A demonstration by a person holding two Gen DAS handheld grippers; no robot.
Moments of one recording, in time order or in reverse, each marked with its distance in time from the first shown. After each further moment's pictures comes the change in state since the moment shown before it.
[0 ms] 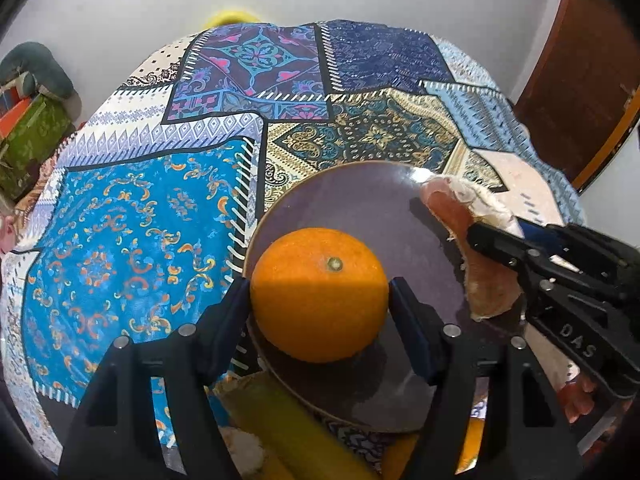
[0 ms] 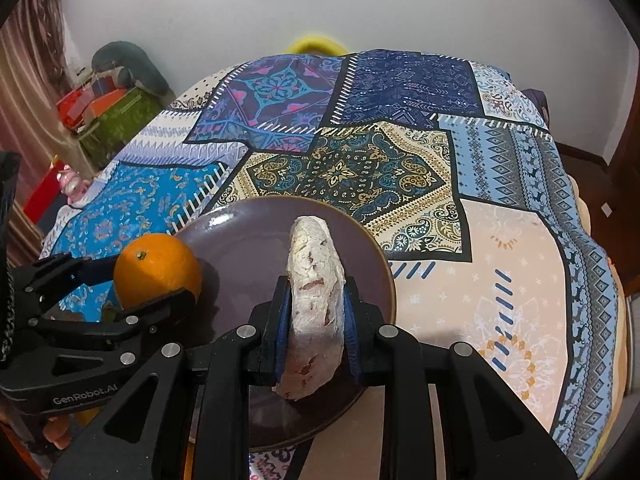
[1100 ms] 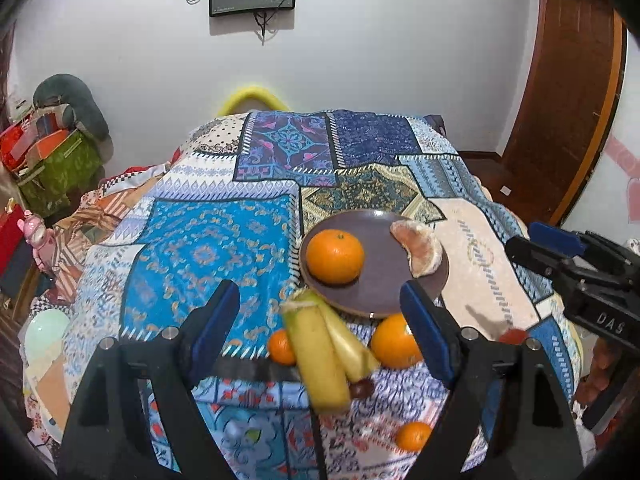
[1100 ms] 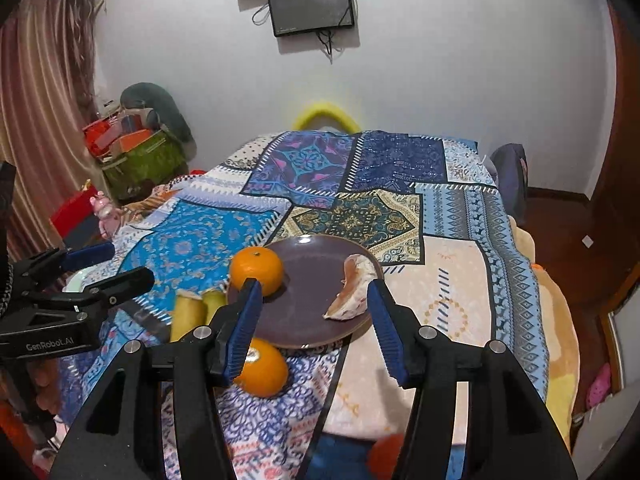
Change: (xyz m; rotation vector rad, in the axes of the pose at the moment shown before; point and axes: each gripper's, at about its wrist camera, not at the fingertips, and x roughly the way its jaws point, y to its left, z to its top) left arm -0.172 0.014 -0.076 0.011 -0.263 0.025; right arm -0.138 0.049 -0.040 -0.030 -0.224 -0.023
